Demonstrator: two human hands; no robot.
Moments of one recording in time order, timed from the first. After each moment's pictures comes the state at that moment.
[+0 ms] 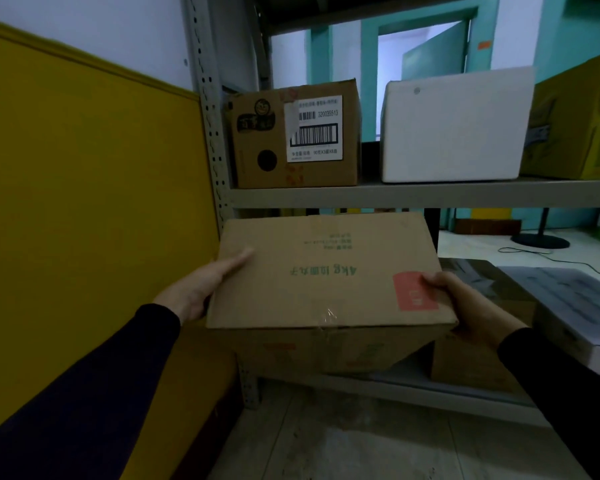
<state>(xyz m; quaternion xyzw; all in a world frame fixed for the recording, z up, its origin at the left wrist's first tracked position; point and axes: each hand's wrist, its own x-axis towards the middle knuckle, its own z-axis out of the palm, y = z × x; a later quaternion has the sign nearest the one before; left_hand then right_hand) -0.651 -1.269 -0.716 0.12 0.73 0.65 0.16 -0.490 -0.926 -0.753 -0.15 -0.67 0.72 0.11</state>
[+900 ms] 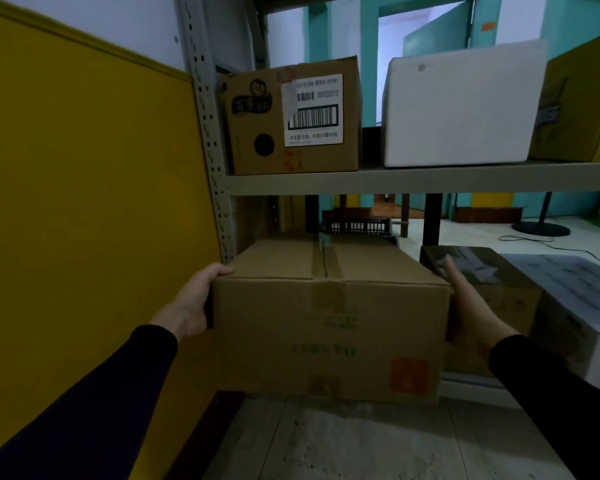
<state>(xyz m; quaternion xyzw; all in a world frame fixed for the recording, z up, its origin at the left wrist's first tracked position) -0.651 -1.268 -0.754 0.01 0.67 0.72 0.18 -0.502 -0.929 -0.789 -0.19 -0.57 0.79 0.13</state>
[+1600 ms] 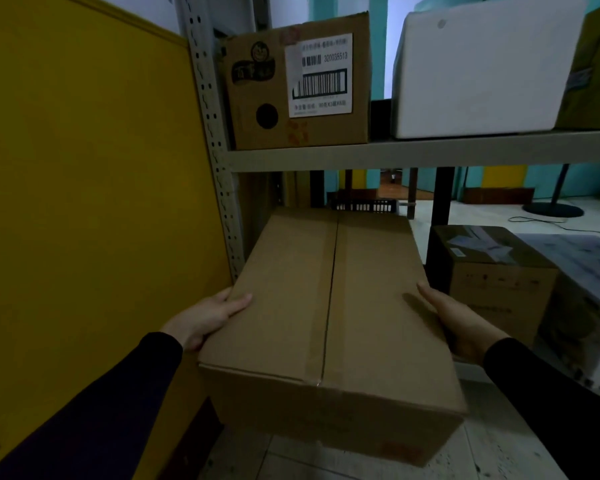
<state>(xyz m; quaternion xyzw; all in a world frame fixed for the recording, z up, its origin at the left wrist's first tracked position) -0.664 -1.276 -0.809 0.08 0.80 0.54 0.24 -0.522 -0.933 -0.843 -0.25 -0.62 0.74 0.06</state>
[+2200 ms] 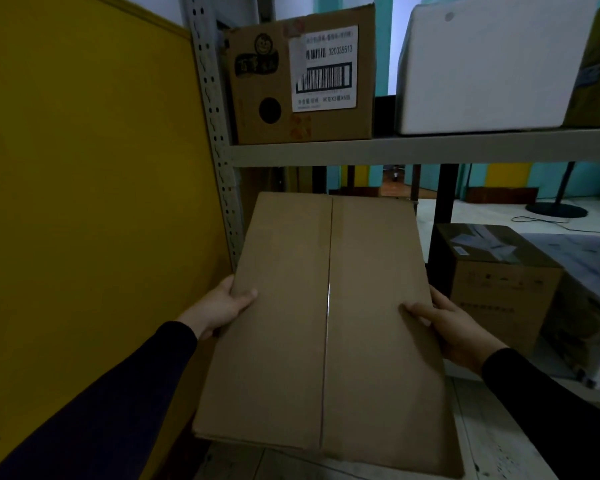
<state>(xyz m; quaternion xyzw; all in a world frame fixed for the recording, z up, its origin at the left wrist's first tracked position) -0.671 -1.264 -0.817 0.09 0.84 0.50 0.17 -0.523 -0.940 -0.856 -0.22 -0.64 0.73 0.09</state>
